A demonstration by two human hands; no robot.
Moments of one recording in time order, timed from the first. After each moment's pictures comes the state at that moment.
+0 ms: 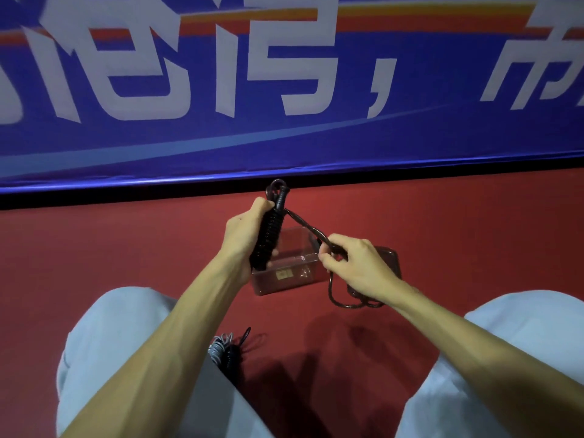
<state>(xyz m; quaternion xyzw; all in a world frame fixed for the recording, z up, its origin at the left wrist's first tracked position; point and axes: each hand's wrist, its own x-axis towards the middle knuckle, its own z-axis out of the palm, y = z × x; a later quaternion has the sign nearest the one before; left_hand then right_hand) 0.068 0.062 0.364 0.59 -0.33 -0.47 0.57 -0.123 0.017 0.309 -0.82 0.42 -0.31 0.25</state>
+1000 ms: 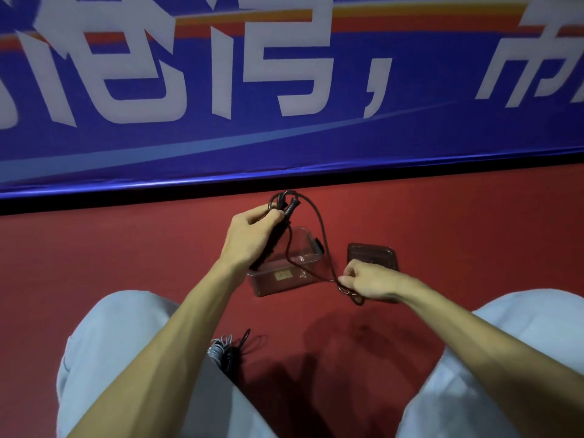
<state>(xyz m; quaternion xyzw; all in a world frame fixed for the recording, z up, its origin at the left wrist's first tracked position) 0.067 0.058 0.357 0.60 -0.48 -0.35 0.54 -0.142 0.004 0.301 -0.76 0.58 0.04 0.27</state>
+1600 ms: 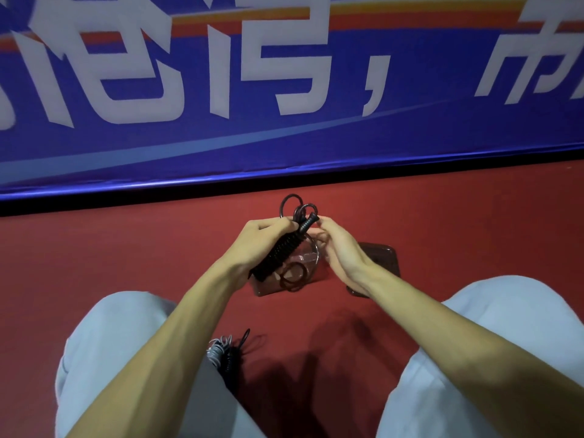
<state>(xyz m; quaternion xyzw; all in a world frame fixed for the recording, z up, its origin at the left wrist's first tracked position) 0.057 0.068 0.366 0.58 -0.51 -0.45 0.45 -0.087 0.005 0.317 -0.57 0.40 -0.41 0.59</state>
